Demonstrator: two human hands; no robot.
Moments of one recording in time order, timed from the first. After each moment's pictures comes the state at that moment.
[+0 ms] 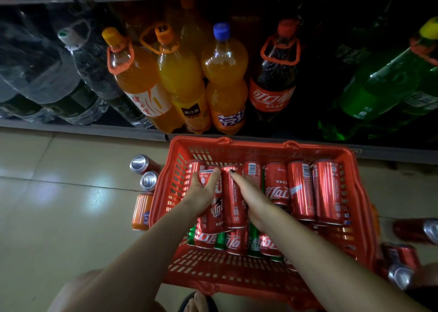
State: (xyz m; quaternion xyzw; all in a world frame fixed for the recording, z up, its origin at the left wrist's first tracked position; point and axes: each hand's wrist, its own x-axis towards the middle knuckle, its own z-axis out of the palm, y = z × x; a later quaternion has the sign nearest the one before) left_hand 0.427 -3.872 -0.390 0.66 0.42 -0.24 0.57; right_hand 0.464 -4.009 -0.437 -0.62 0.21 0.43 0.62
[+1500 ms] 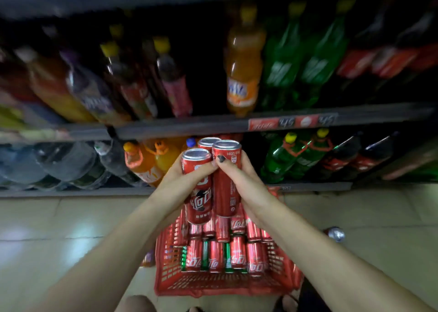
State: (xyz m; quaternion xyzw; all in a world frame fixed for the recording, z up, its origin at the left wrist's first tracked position) left_hand 0.473 -3.921 -0.028 0.62 0.20 -0.14 0.75; right_hand 0.498 -4.078 -0.053 -0.59 0.04 0.26 0.76
